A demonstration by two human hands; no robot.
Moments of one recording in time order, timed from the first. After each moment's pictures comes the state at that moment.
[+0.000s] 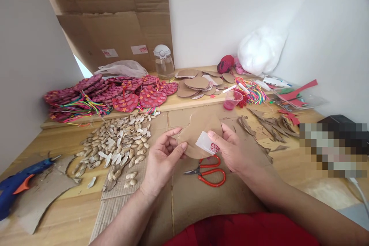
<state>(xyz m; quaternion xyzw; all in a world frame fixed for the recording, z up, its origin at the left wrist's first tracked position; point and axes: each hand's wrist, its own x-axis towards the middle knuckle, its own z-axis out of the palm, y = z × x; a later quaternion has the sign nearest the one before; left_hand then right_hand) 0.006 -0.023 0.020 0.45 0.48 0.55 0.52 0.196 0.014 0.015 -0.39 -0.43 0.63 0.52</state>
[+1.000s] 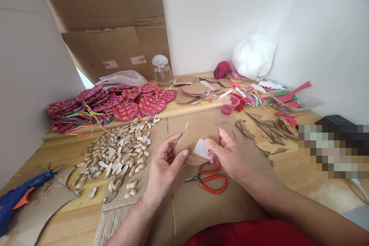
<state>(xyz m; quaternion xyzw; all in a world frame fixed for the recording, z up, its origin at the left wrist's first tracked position) 0.009 -0.022 0.014 0.49 0.48 0.55 0.48 0.199 0.009 0.020 -0.44 -0.48 0.60 0.46</state>
